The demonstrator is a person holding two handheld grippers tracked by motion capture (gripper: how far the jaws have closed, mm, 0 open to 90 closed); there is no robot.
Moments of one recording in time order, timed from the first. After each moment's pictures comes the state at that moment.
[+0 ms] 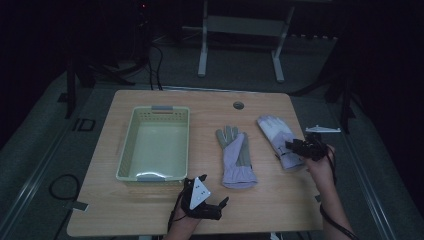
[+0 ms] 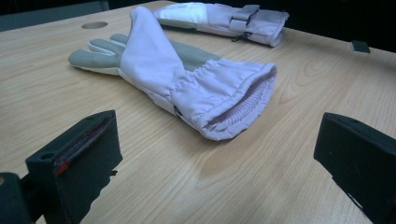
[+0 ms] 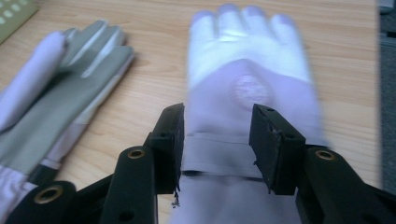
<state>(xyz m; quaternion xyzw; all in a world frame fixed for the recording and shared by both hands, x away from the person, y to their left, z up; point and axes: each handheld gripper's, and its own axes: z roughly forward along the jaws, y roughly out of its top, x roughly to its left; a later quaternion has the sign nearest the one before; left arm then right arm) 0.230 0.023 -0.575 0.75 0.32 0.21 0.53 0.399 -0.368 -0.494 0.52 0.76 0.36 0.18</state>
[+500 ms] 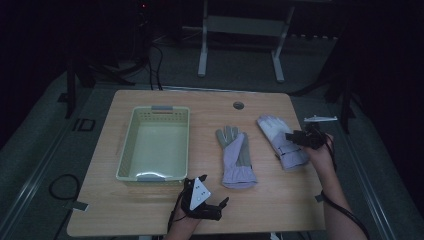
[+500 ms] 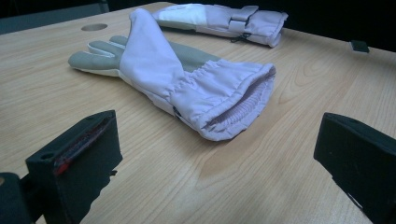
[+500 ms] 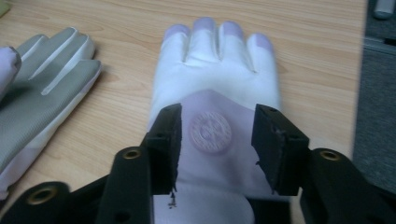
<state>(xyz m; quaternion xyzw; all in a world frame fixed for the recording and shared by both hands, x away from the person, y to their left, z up) 0.229 0.023 -0.575 0.75 0.32 0.21 0.54 0.443 -0.374 -0.496 0.50 0.78 0.34 0.17</state>
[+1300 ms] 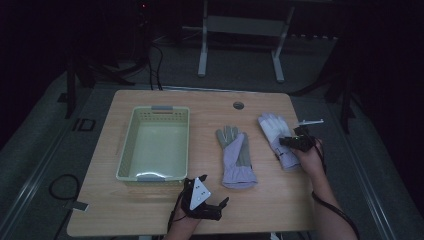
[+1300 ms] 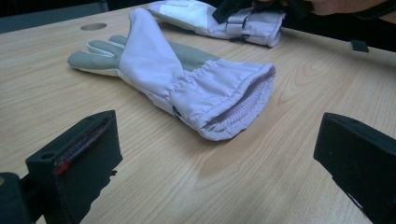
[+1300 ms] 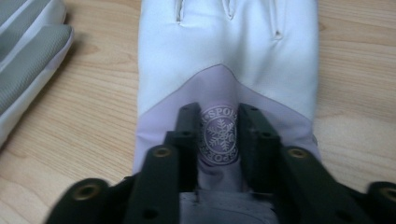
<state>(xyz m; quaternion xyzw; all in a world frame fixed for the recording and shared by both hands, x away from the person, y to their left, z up) 0.230 0.023 -0.575 0.75 0.32 0.21 0.53 0.456 -0.361 -0.531 0.53 0.78 0.31 0.14</state>
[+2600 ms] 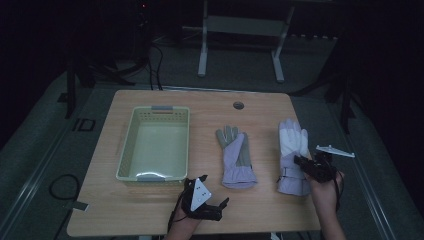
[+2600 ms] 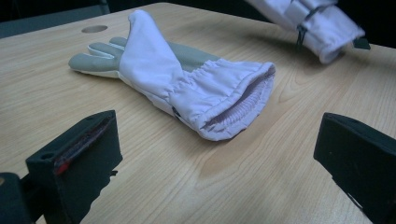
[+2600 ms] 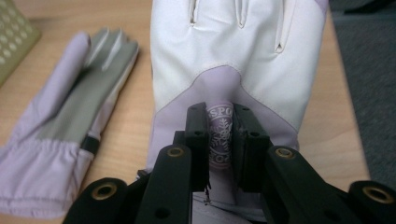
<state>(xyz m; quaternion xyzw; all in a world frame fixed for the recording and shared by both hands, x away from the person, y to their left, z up) 0.228 0.022 -0.575 0.76 0.31 0.22 0.53 0.319 -0.358 -0.487 0.60 0.69 0.37 0.20</state>
